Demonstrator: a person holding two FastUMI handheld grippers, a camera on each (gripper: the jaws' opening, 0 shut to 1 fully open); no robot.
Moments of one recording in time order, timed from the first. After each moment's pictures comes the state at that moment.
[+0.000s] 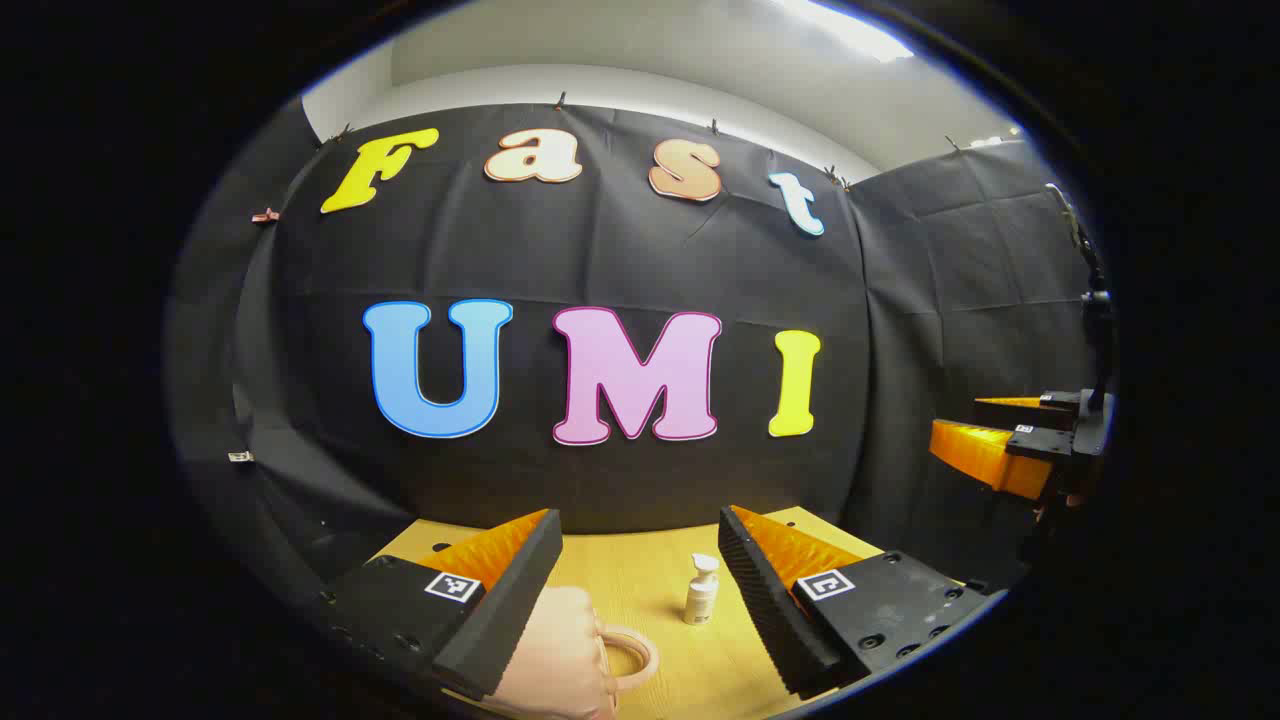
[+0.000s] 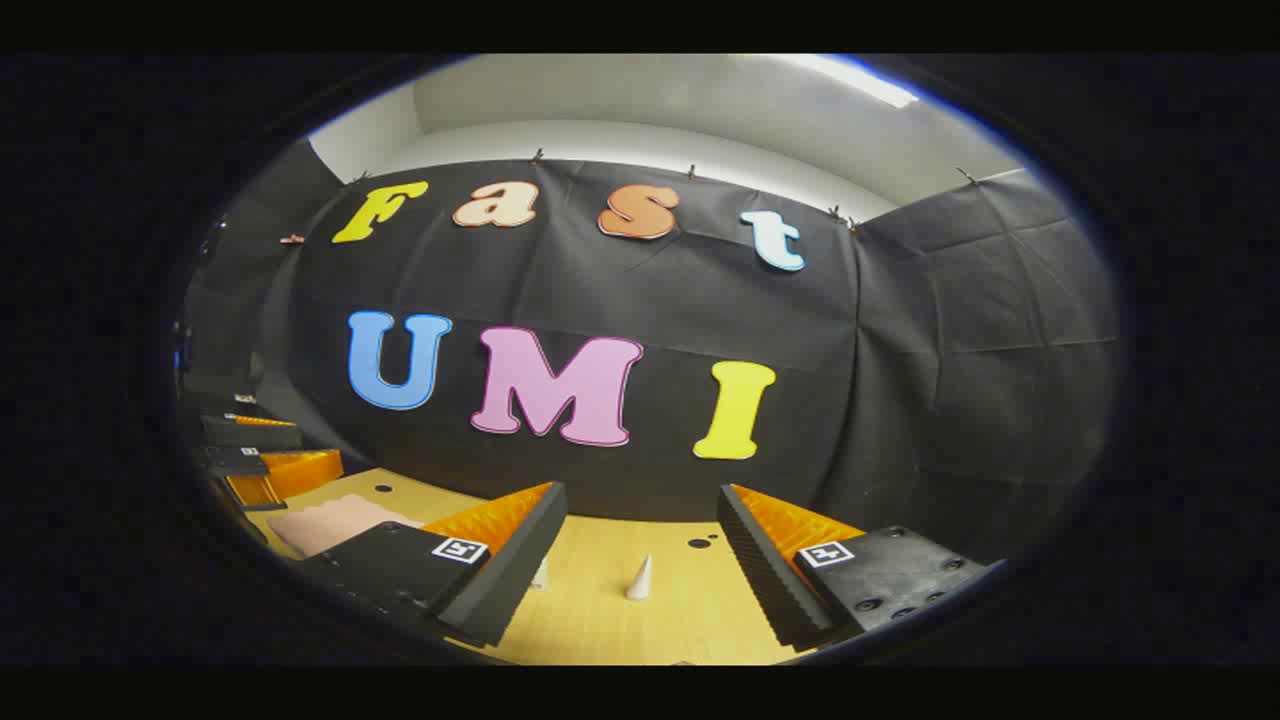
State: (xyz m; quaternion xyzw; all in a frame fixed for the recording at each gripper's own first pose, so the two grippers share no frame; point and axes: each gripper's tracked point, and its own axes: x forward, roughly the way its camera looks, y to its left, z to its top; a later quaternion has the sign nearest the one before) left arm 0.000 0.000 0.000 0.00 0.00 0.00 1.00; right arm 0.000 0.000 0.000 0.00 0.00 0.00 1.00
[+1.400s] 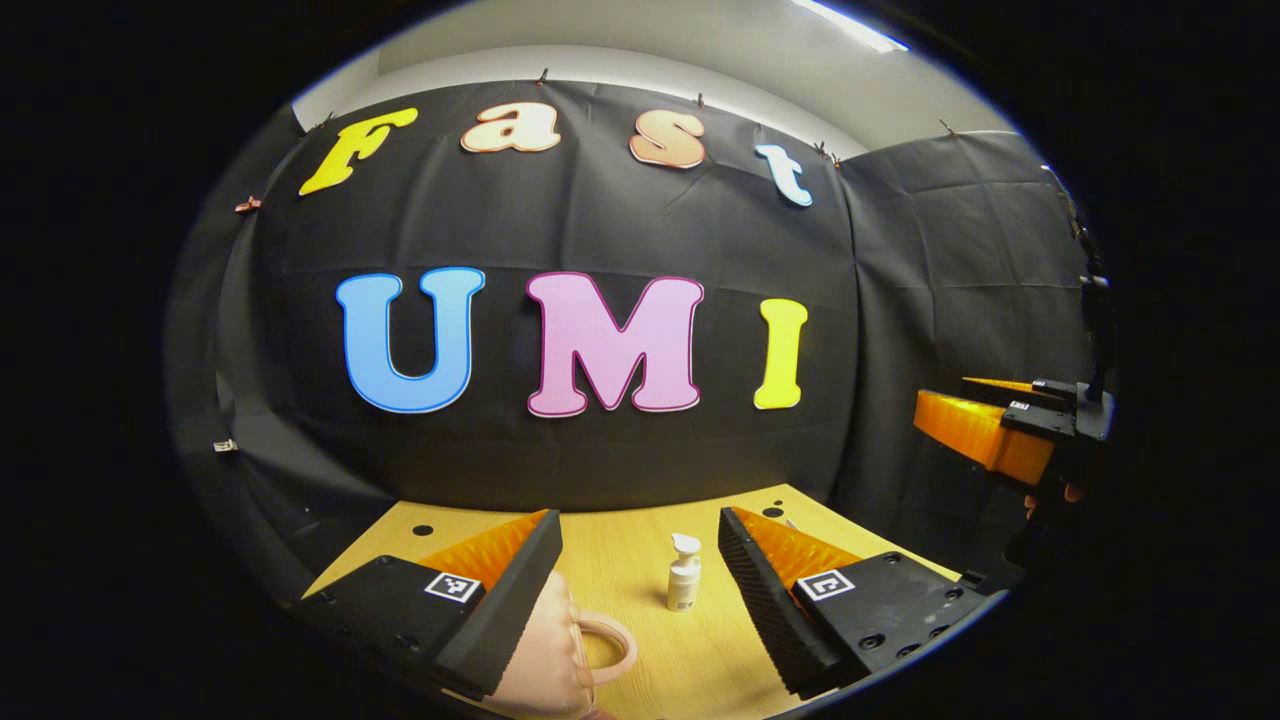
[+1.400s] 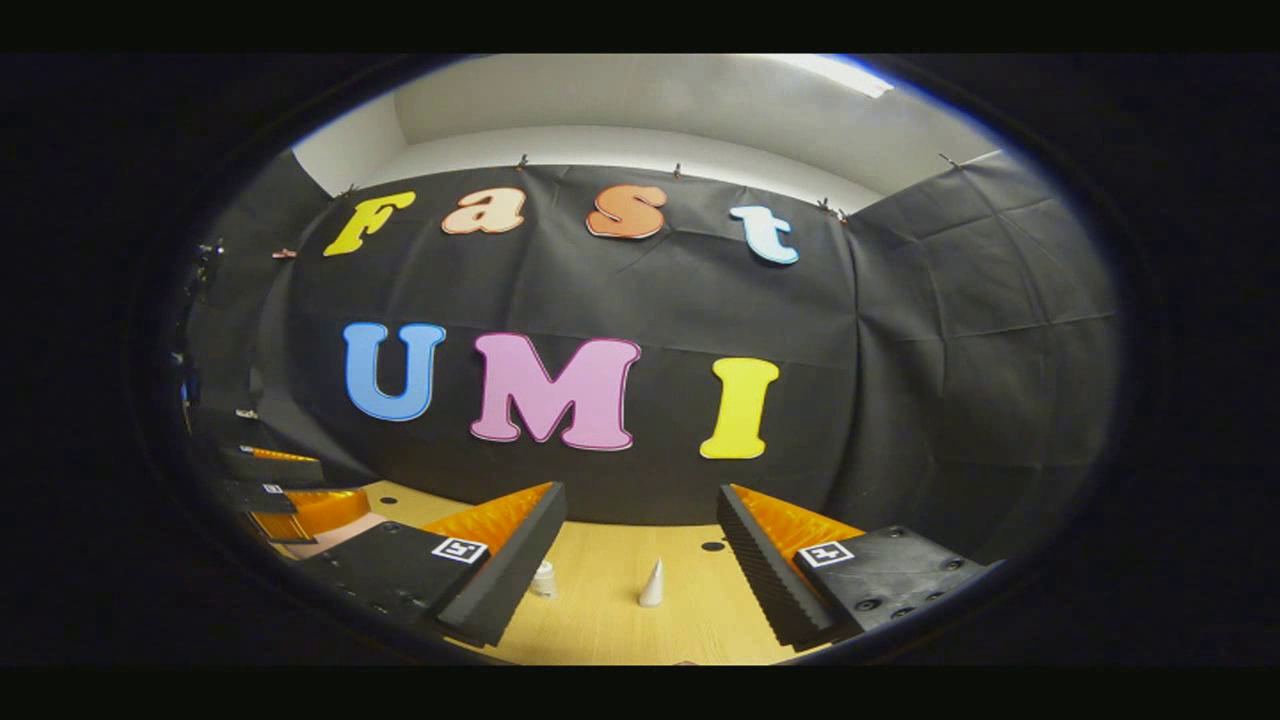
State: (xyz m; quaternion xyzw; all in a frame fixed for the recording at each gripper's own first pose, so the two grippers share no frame) left arm 0.022 -0.026 -0.042 0.00 0.05 -0.02 1.00; right arm 0.022 0.004 -0.011 0.03 -0.02 0.01 1.00
